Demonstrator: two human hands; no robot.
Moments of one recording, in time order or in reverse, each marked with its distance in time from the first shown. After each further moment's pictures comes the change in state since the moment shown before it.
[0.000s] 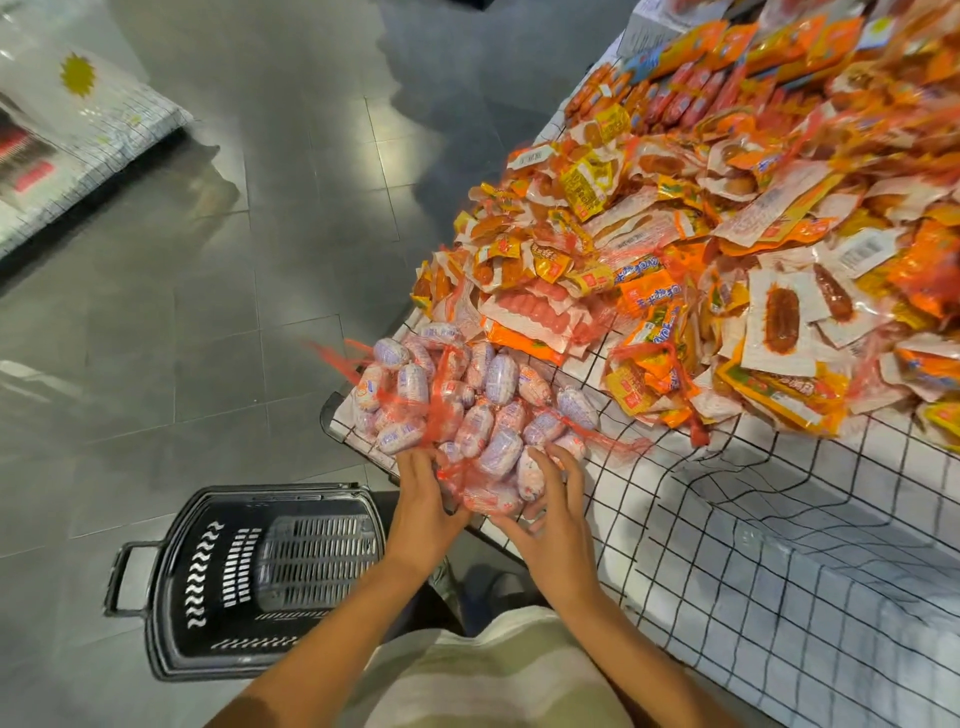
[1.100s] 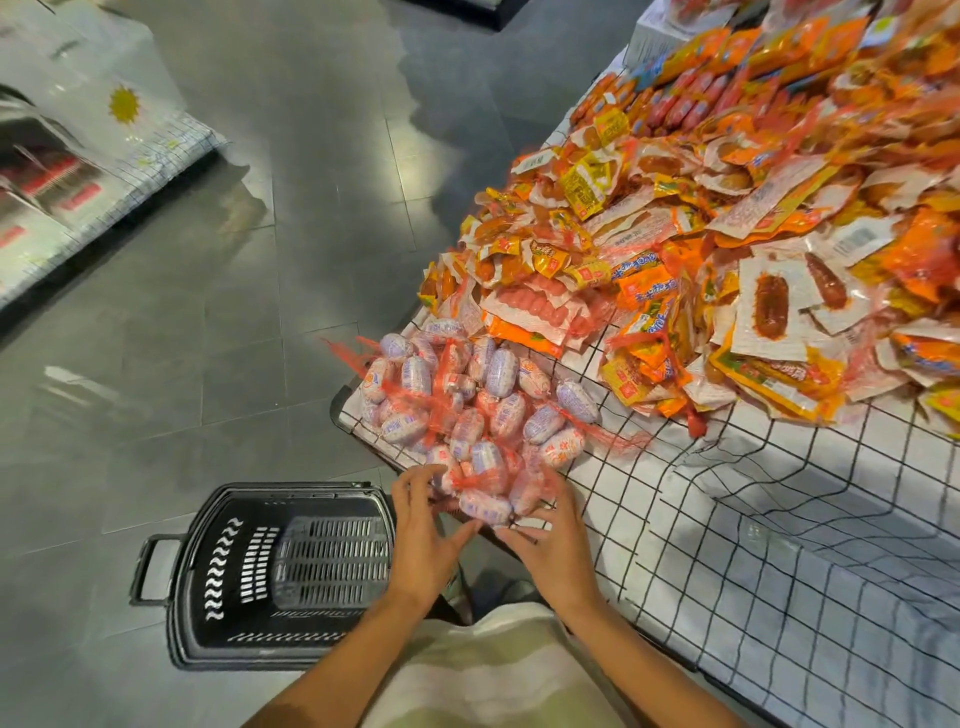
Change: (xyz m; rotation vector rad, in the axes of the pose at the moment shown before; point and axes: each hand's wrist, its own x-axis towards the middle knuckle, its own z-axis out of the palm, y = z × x) left_hand -0.049 0.004 0.010 -0.158 0.091 -0.122; right_hand -0.025 0.035 0.013 0.378 -0.036 0.191
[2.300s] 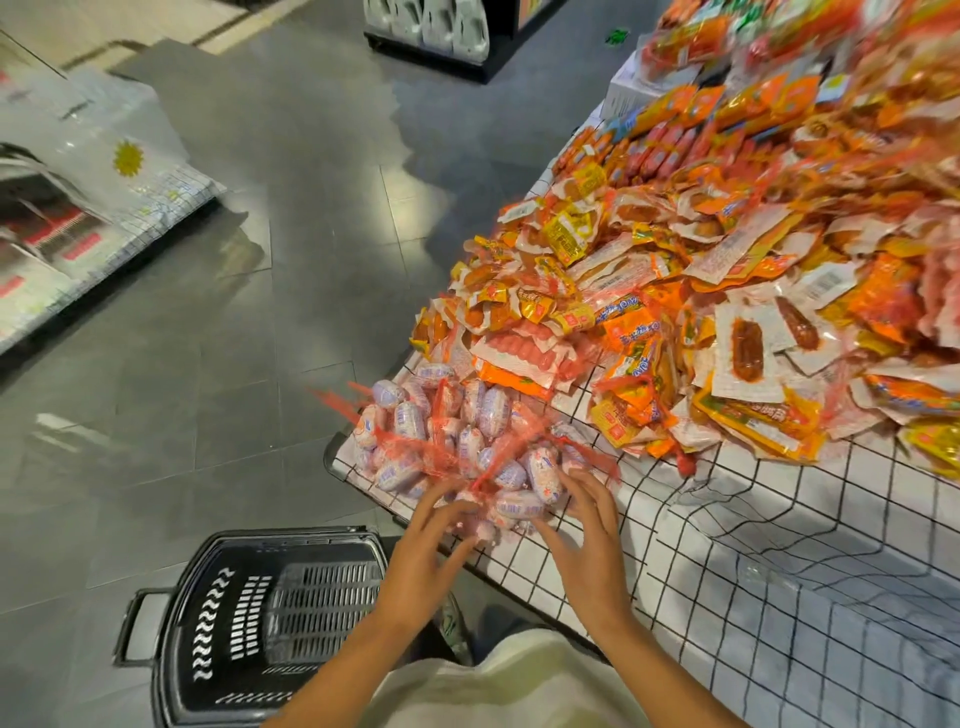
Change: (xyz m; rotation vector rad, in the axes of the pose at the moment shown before) left_hand 0.032 0.021 -0.016 0.105 -0.186 0.330; right_hand 0.036 -0.018 -0.038 -0.244 0.185 -0.343
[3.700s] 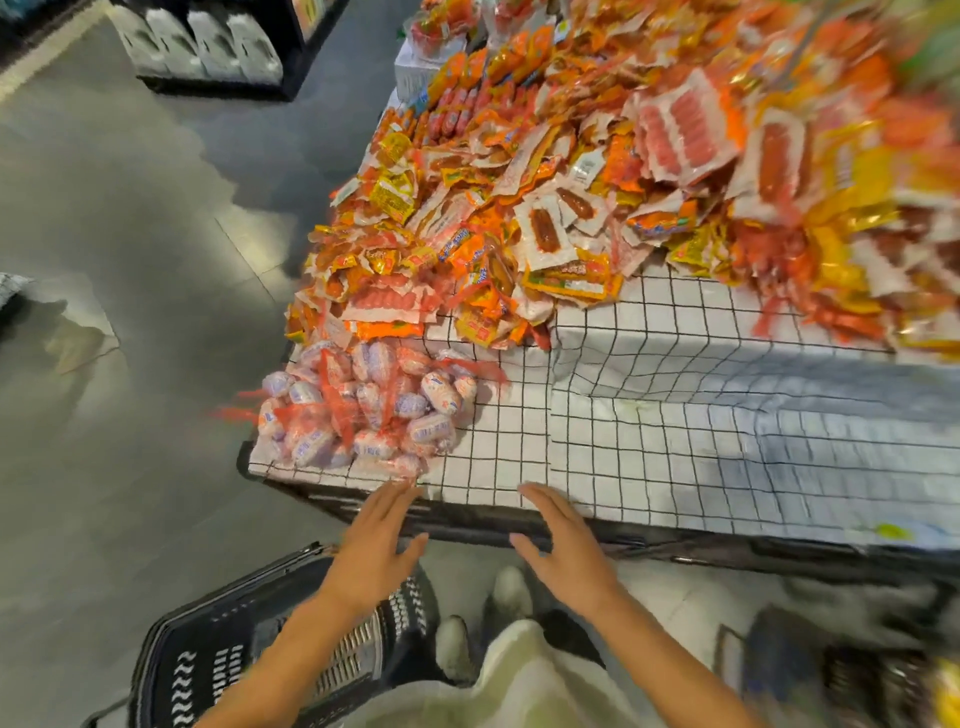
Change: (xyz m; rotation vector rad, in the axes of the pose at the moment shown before) left_hand -0.045 0.033 -0.024 0.412 -0.590 0.051; right_hand -0.156 -0.022 -0.051 -0.148 -0.162 0.384
